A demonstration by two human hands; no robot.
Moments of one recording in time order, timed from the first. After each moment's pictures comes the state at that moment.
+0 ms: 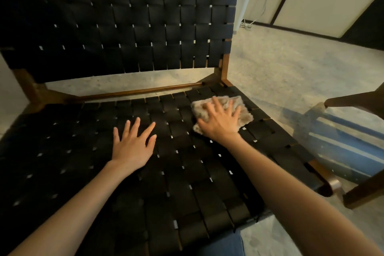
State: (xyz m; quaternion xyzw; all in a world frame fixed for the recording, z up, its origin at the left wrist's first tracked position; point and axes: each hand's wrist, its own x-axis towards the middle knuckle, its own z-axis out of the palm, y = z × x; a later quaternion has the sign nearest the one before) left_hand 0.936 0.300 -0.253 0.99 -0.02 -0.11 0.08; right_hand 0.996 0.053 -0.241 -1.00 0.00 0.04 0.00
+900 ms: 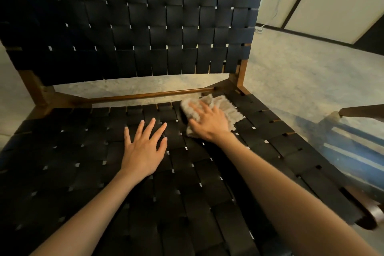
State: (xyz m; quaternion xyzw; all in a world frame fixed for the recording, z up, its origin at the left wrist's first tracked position) left_hand 0.960 0.312 -0.274 0.99 -0.05 -0.03 0.11; right_hand 1.045 0.108 -0.259 -0.99 -0.09 0.06 0.07
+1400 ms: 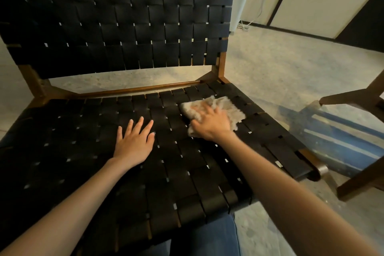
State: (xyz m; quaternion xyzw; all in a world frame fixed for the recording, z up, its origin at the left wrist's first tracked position) left_hand 0.922 0.297 -0.250 0.98 -0.01 -0.13 0.12; right_hand 0.971 0.066 -0.229 -0.99 -0.04 0.10 0.04
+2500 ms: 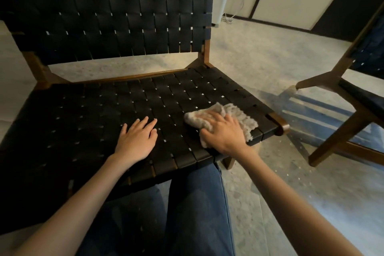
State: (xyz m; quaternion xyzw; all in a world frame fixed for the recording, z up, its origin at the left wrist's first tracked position) left_hand 0.831 0.289 -0.208 0.97 -0.07 -0.17 0.16; right_hand 0.811 0.049 -0.184 -1.00 -0.02 0.05 0.07
